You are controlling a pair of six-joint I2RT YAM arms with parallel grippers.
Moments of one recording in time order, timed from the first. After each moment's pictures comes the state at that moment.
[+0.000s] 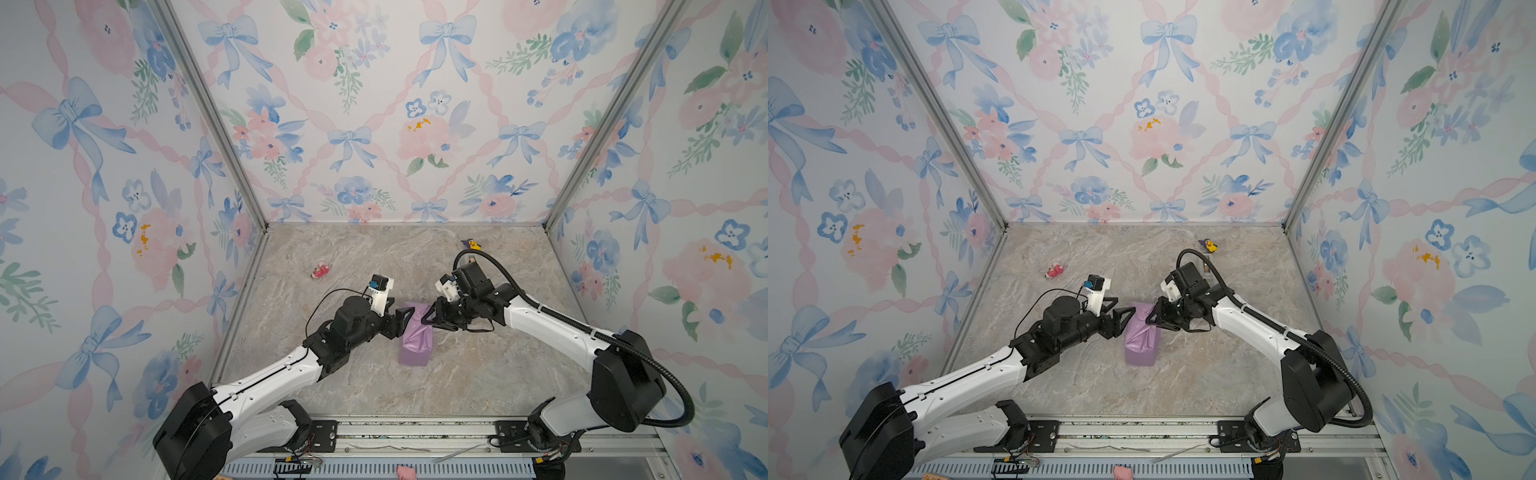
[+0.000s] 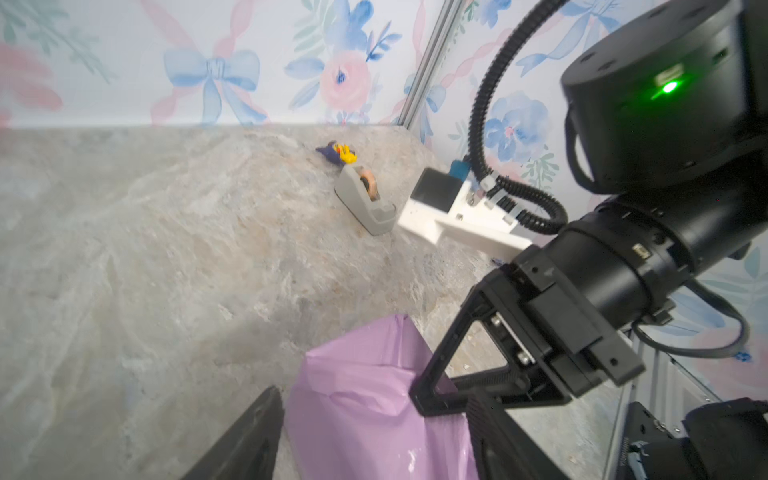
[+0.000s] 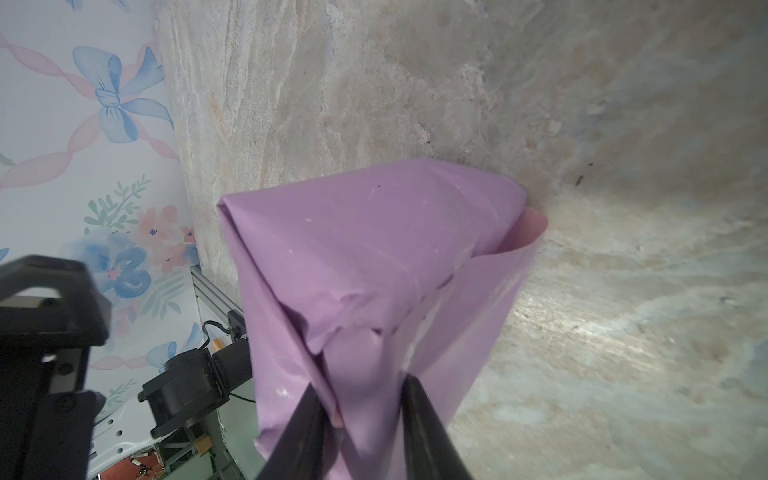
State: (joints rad) left arm -0.75 1.11 0.58 0.19 0.07 -0.40; right arm 0.60 1.49 1.04 -0.56 -0.50 0.73
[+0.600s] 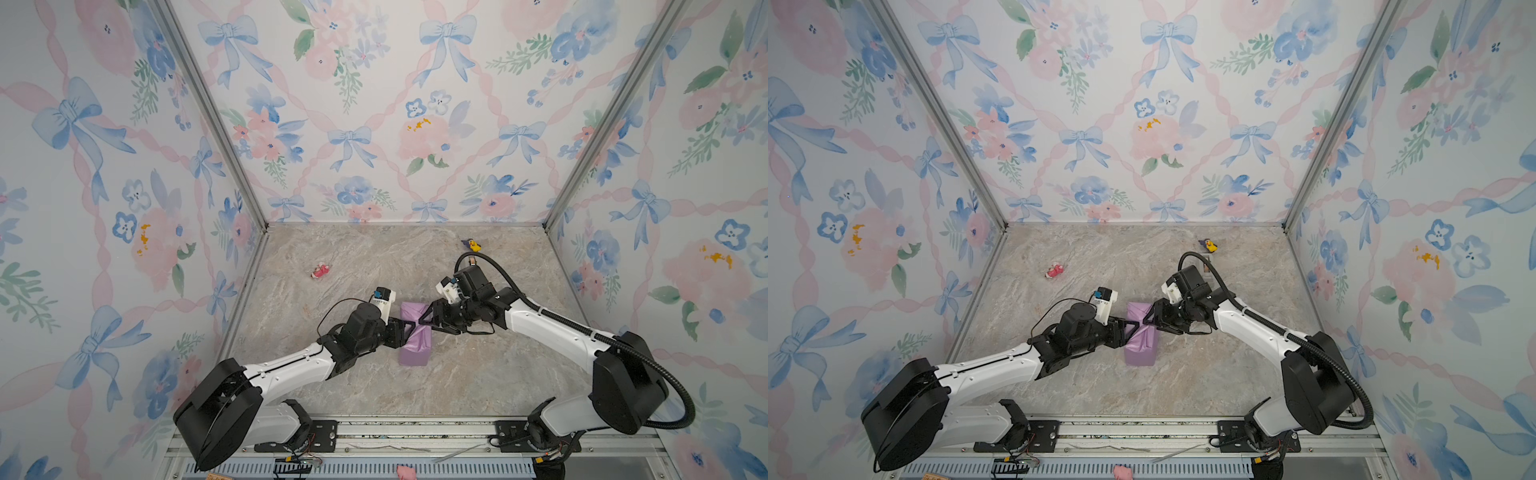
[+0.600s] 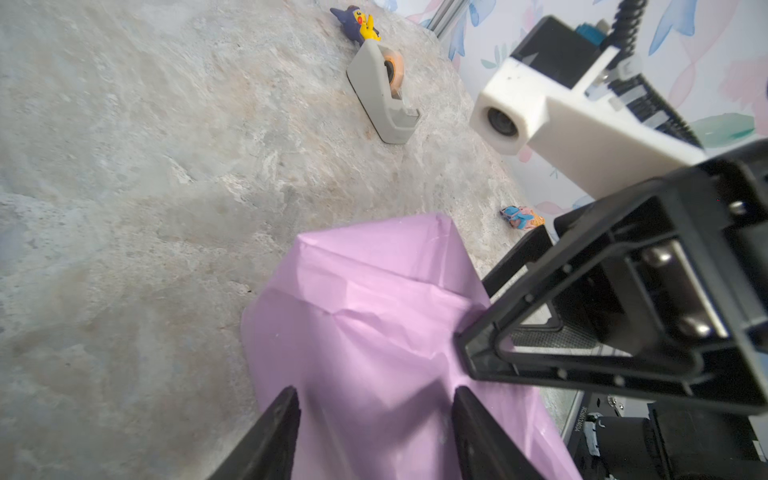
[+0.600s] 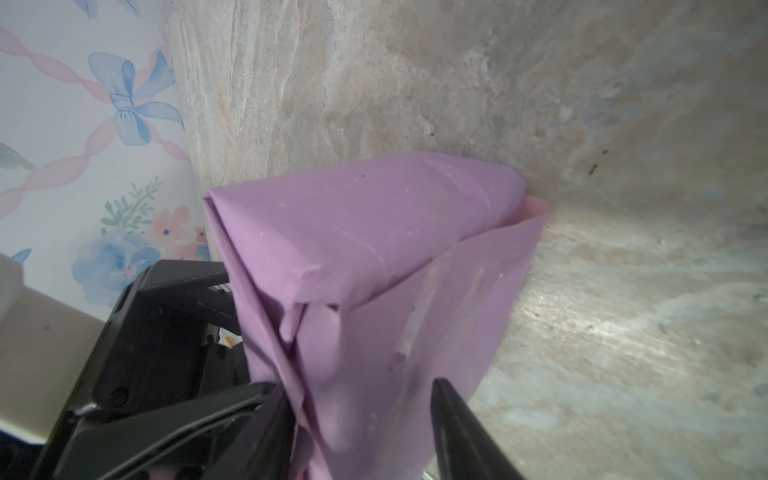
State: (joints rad) left arm -0.77 1.26 0.53 0.23 0.12 -0.58; right arm 0.58 1.47 0.99 -0.50 -0.54 0.76
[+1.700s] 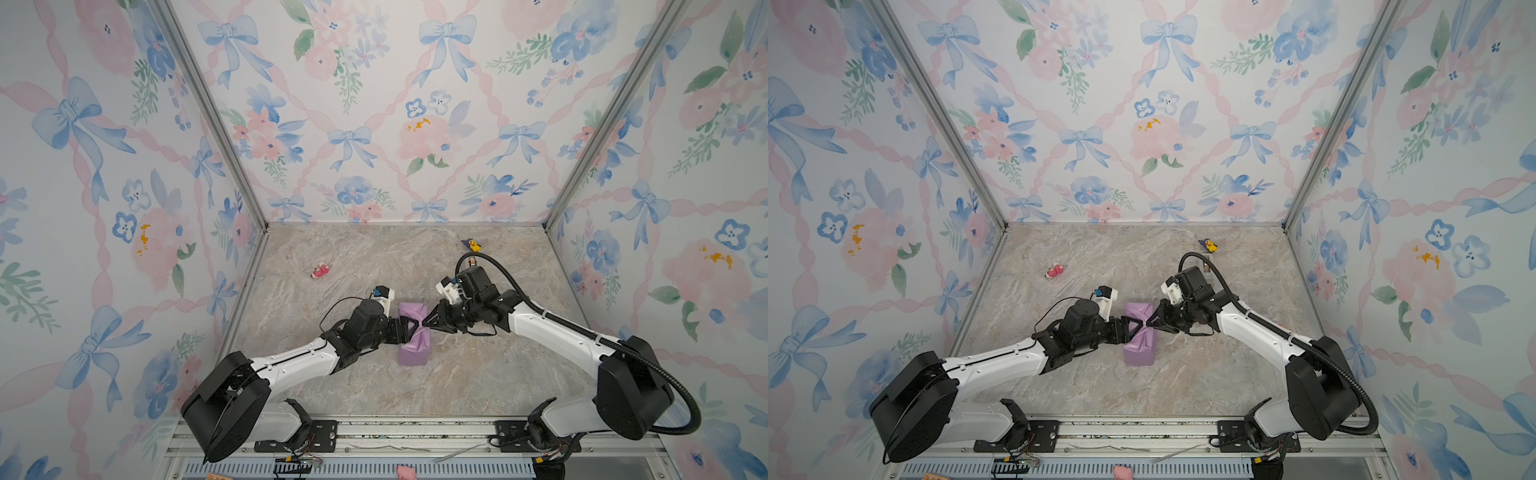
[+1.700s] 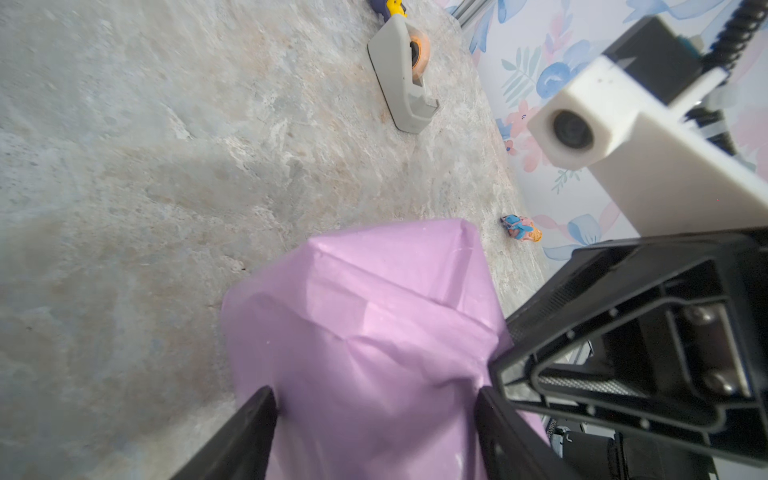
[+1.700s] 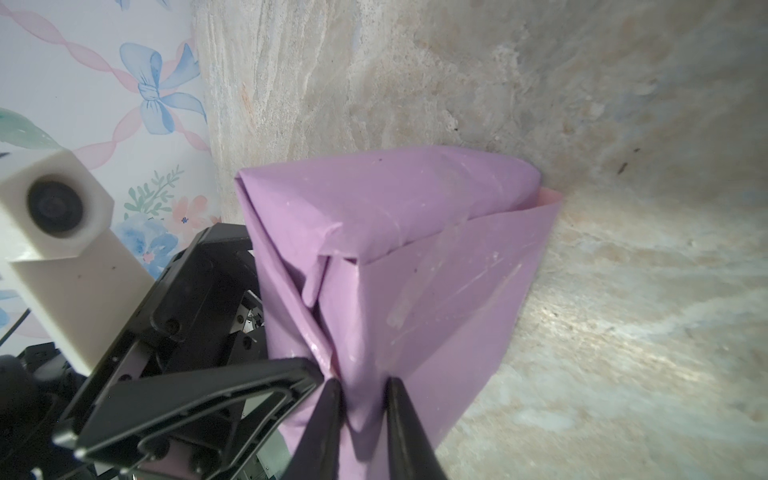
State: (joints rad) left arm -0.75 1.32 0.57 0.21 0.17 -0.71; right arm 0.58 1.45 0.96 -0.47 -0.57 0.75
